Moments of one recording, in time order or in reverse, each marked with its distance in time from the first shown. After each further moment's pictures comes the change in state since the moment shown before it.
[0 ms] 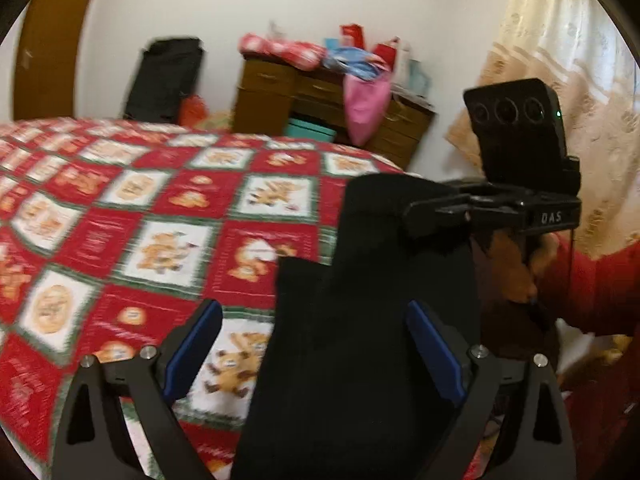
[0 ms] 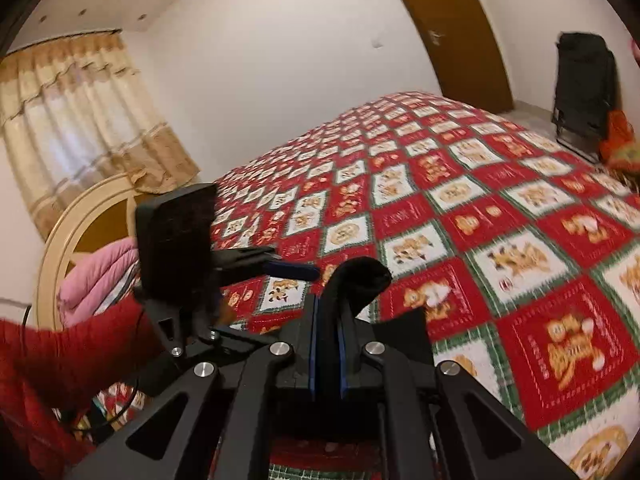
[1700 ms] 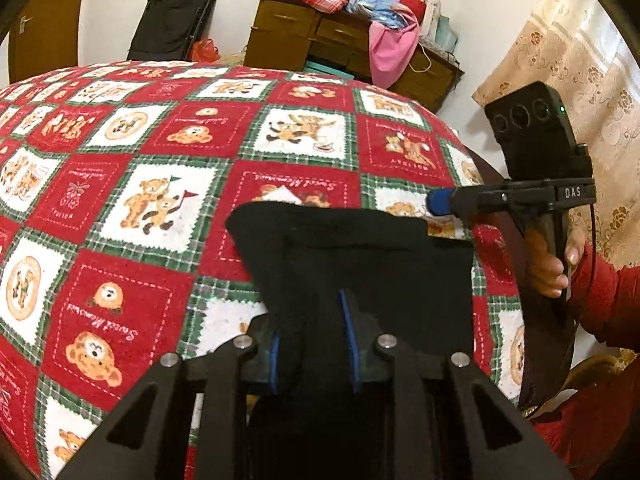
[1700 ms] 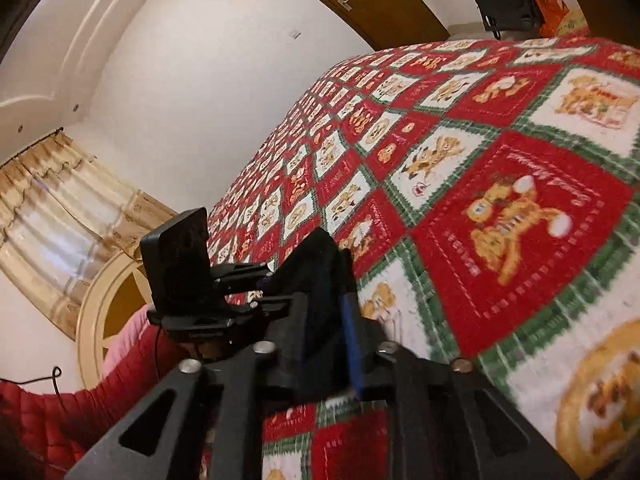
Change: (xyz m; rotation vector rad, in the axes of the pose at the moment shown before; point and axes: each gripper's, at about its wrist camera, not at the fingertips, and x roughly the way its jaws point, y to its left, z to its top) left arm 0.053 0.019 -0.002 -0.065 0.186 0.074; right arm -0.002 -0.090 -0.045 0.423 0.006 0.056
